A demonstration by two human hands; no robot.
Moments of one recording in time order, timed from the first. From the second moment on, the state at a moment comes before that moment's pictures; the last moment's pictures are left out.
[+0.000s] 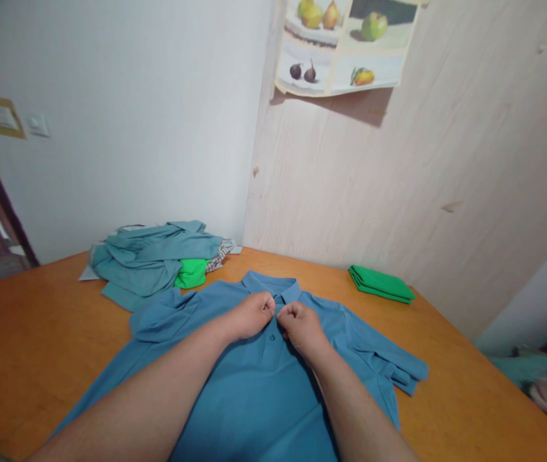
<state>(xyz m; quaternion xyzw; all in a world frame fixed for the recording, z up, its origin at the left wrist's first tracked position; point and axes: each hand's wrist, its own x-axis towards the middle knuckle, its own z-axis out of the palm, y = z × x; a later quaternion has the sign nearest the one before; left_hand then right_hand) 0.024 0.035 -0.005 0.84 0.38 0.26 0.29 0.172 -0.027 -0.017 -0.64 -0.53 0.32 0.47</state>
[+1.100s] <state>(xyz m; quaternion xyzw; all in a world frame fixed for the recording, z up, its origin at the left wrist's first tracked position) 0.032 0.029 -0.005 0.62 0.46 0.37 0.52 0.165 -0.028 -0.020 -0.63 -0.57 0.30 0.45</state>
